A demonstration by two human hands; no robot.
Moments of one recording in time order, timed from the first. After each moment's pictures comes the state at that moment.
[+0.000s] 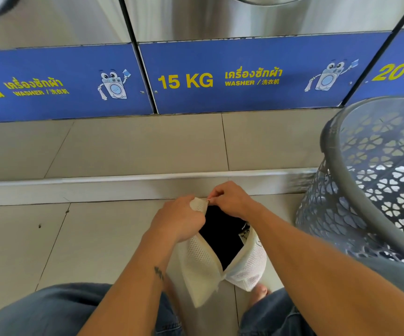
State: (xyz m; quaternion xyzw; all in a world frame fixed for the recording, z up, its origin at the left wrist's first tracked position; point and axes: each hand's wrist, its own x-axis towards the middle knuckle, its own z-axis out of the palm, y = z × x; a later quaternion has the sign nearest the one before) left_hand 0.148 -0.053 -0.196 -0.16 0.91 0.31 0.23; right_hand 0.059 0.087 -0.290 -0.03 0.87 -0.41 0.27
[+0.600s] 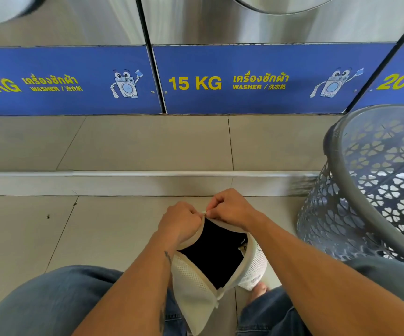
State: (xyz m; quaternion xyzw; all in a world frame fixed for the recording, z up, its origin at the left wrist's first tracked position) left_hand 0.153 -0.066 -0.252 -0.21 0.89 0.34 0.21; right_hand 0.097 0.080 -0.265 -0.02 0.84 -0.45 0.30
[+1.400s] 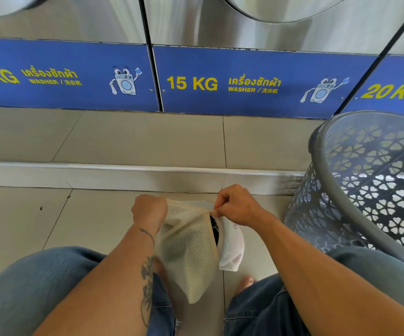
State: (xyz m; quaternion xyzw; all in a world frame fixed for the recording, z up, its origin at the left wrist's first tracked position) left_hand 0.150 -0.101 -0.265 -0.49 0.74 0.46 0.05; right_hand 0.117 0.111 -0.236 -0.08 0.89 -0.37 0.26
